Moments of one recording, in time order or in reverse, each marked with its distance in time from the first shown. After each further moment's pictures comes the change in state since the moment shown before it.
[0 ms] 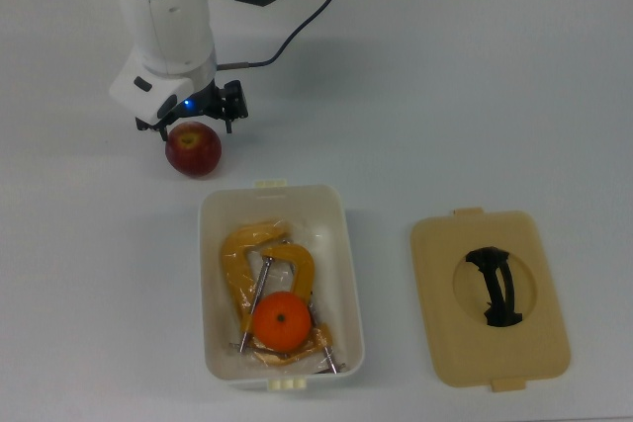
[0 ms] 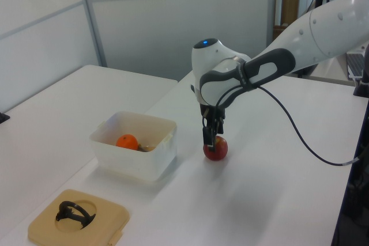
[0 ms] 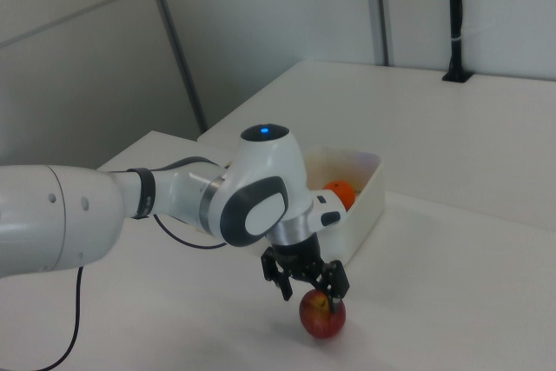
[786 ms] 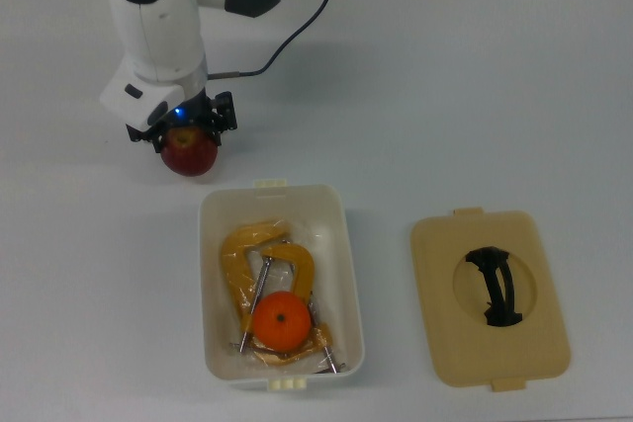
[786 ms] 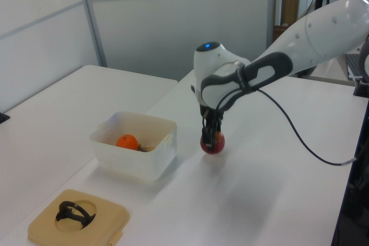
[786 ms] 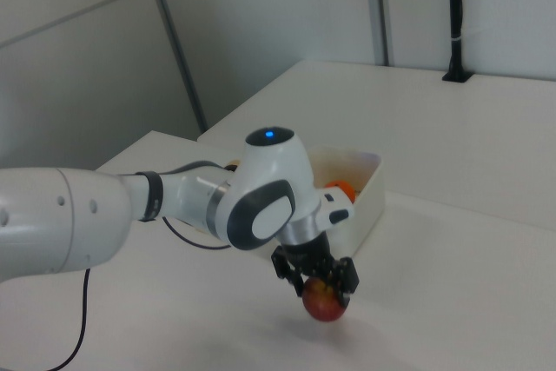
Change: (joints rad) arm -0.016 0.008 0.000 0.017 -0.006 0.063 -0.018
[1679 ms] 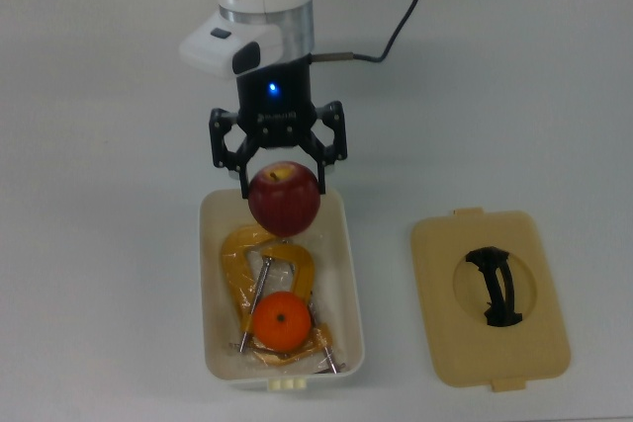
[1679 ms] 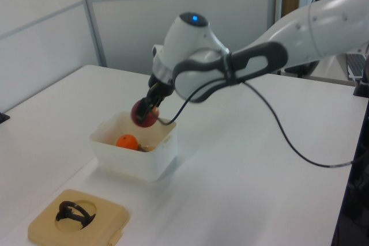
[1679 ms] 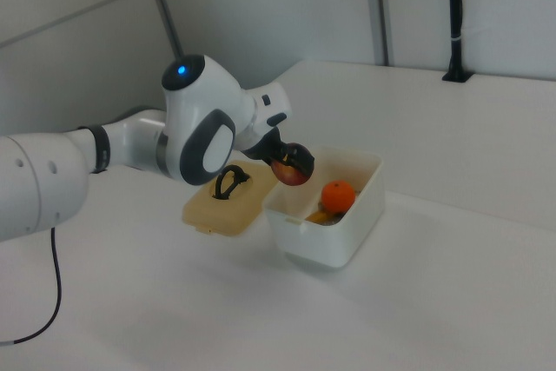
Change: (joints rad) arm 0.183 0.020 0.023 0.169 0.088 0.376 0.297
